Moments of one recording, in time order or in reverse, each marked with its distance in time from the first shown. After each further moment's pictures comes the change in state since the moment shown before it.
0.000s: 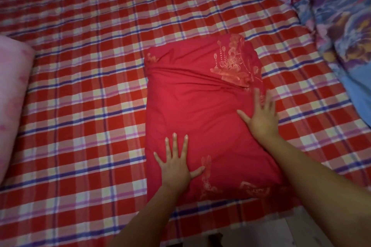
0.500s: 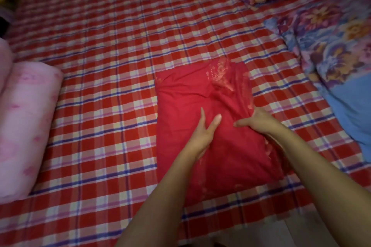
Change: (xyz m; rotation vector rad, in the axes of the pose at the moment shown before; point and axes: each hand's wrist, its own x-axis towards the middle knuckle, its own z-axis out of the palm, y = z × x) left_hand 0.020 0.073 -0.157 -1.396 -0.295 0.034; right_hand -0.048 -0.068 -0.132 0.736 -0.399 0.004
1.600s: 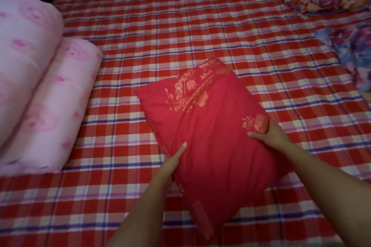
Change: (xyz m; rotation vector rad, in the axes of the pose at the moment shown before) left_hand -0.039 -0.151 -0.209 -0.431 0.454 -0.430; right_hand 0.093 0.065 0.106 -0.484 0.149 0.183
